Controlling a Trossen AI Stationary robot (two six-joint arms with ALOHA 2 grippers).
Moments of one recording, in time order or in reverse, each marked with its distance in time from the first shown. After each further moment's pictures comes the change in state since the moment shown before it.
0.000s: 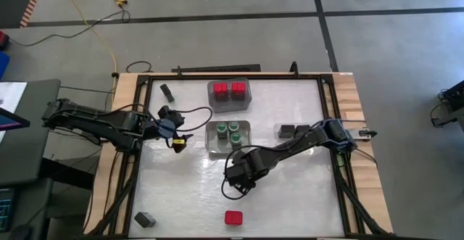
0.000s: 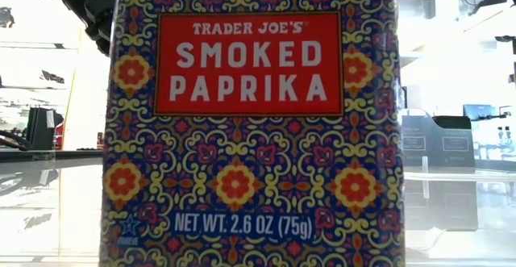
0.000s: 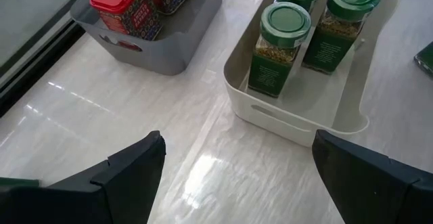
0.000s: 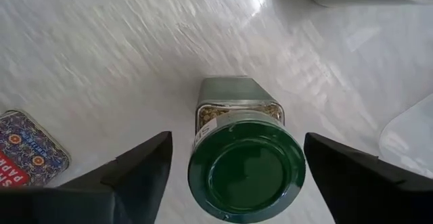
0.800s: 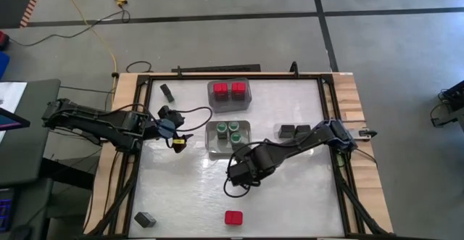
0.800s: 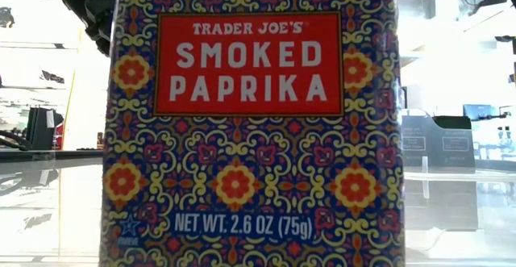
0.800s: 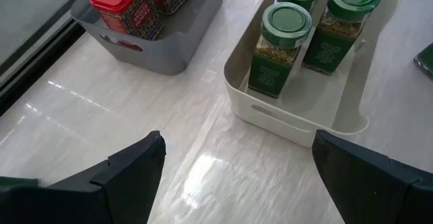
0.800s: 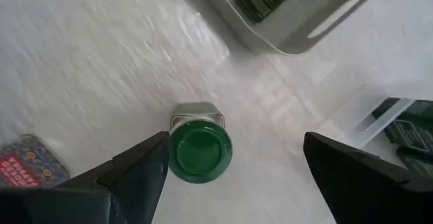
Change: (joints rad) left arm 0.000 0.000 0.000 0.000 0.000 -0.005; right arm 0.027 -0.009 0.225 -0.240 0.193 0.036
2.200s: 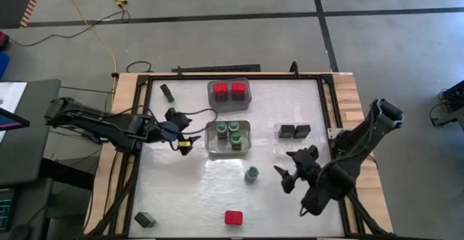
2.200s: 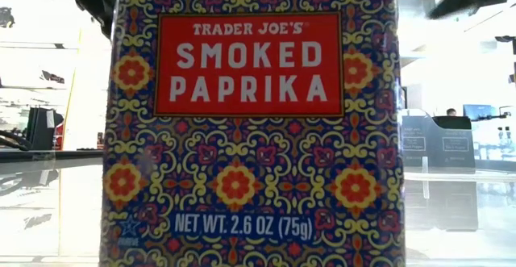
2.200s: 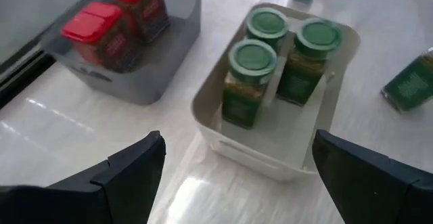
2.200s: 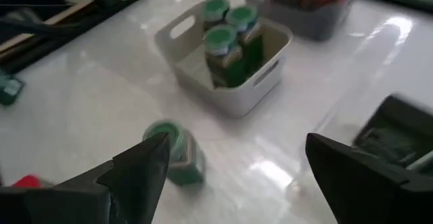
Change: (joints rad) left arm -0.040 0.099 0.000 0.184 -0.020 0.001; right arm 0.459 -0.654 -0.935 0.500 0.709 0.498
